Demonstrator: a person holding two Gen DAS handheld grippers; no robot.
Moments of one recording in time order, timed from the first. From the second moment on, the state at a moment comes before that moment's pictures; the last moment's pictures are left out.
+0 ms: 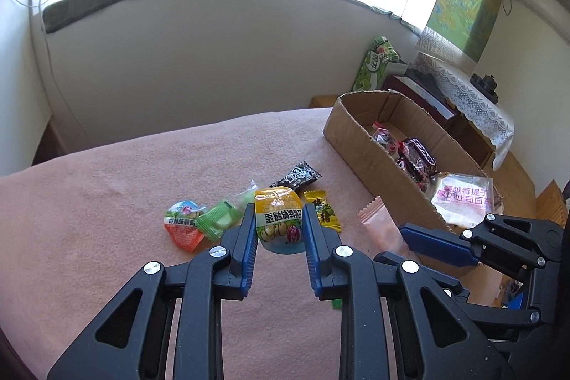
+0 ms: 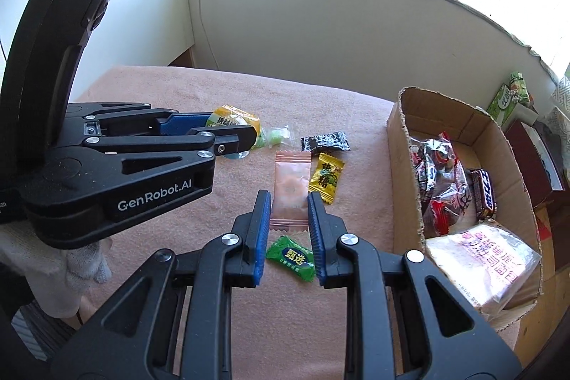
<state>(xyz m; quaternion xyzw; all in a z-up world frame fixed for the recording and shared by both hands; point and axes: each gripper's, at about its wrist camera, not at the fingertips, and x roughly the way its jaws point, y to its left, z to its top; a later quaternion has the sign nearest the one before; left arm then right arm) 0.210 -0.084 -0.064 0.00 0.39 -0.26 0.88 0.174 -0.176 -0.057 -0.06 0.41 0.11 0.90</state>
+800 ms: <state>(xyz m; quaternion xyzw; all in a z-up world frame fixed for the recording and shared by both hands) 0.218 -0.220 -0.036 0.05 0.37 -0.32 0.87 0.171 -0.322 -0.025 0.01 0.37 0.01 0.93</state>
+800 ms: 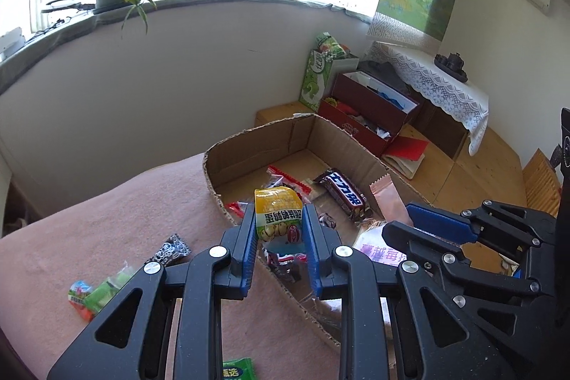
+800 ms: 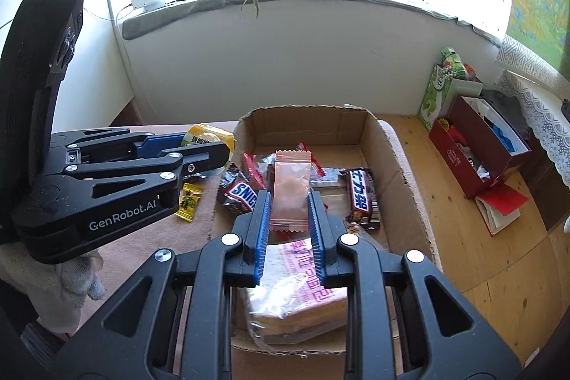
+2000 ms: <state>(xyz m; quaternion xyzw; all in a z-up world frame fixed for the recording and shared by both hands) 0.218 -0.220 -0.029 0.05 0.37 -0.28 0.89 0.160 -0.338 -0.027 -0.01 0.37 0.00 0.93</state>
